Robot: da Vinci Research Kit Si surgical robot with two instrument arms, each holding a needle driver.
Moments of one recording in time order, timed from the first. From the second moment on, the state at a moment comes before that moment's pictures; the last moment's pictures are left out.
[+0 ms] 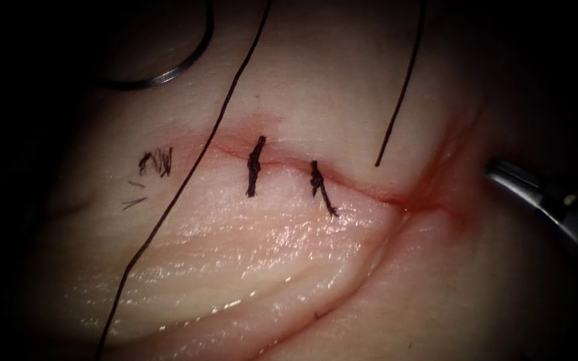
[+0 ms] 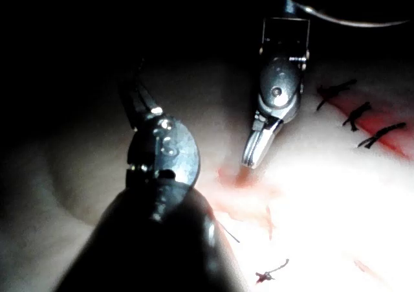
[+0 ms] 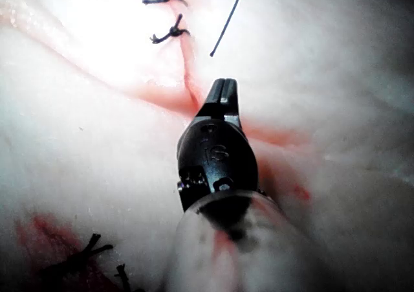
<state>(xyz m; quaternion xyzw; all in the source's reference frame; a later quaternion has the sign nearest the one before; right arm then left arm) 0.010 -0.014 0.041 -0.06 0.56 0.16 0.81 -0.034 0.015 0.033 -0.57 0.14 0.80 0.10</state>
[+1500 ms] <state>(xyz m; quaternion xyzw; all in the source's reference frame) 0.013 -0.017 0.042 -0.05 0.56 0.12 0.82 -0.039 0.010 0.045 -0.46 0.00 0.88 0.14</state>
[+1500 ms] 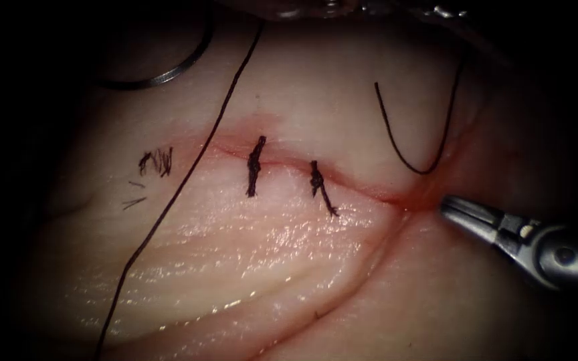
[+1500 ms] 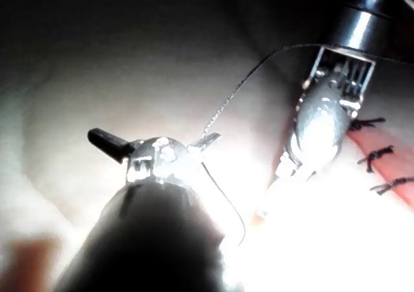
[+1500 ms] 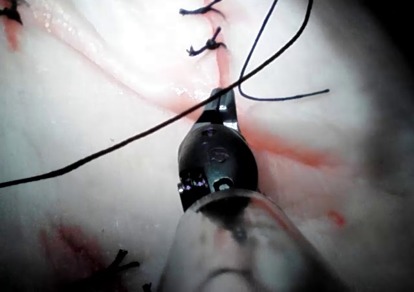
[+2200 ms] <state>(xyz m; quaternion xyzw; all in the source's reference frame) 0.014 -0.017 0.043 -0.02 0.55 0.09 0.83 -0.033 -0.003 0.048 -0.42 0.00 0.90 0.05</state>
